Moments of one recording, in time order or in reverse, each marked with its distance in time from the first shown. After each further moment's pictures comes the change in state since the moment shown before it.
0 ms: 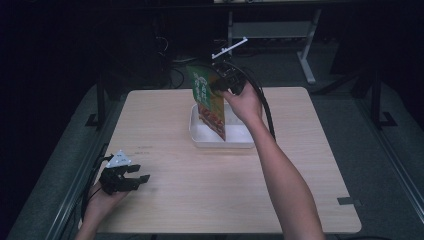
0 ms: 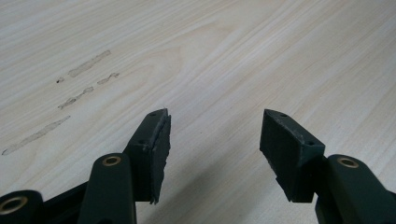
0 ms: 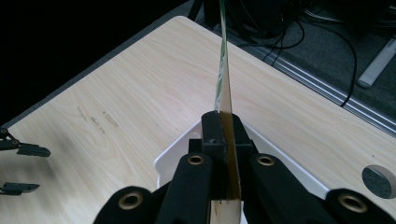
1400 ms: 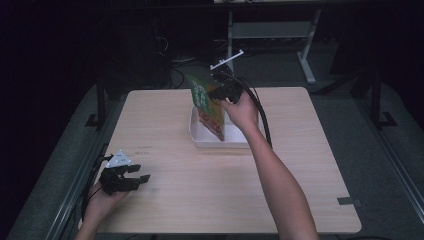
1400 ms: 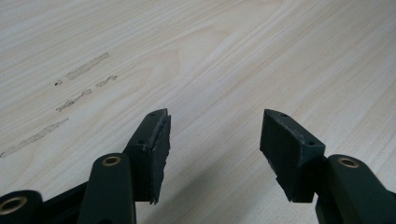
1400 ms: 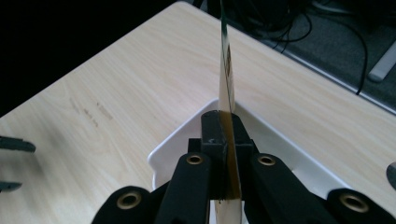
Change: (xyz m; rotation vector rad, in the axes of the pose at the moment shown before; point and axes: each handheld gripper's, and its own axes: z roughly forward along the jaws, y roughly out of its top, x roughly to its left) left arm -0.001 0.000 -0.001 -0.007 -0.006 -0.003; right arm -0.004 -0.021 0.029 0.020 0.021 0.004
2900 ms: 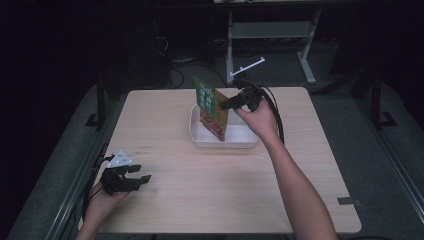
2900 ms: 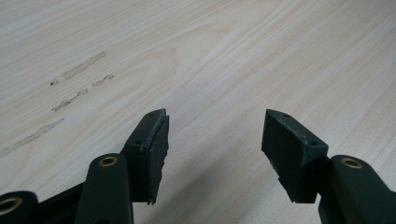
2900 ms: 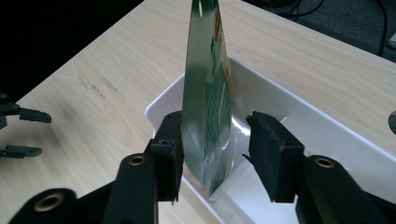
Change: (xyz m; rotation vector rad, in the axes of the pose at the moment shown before) left arm -0.002 0.000 0.002 0.007 0.000 0.003; right arm -0.025 -0.038 -0.026 0.037 0.053 0.083
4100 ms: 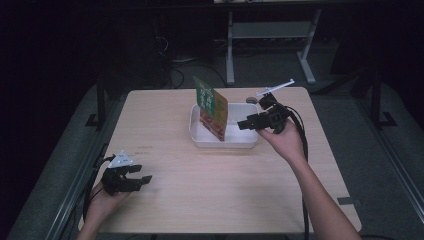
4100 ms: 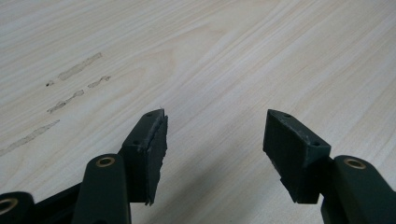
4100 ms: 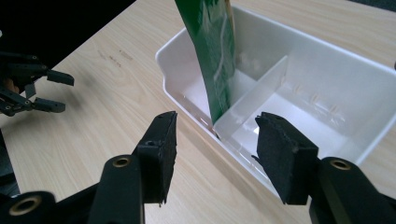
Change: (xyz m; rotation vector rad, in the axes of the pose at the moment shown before) left arm -0.002 0.001 0.001 -0.004 -0.002 -0.006; right arm -0.016 -0.073 -0.037 -0.026 0.069 0.034
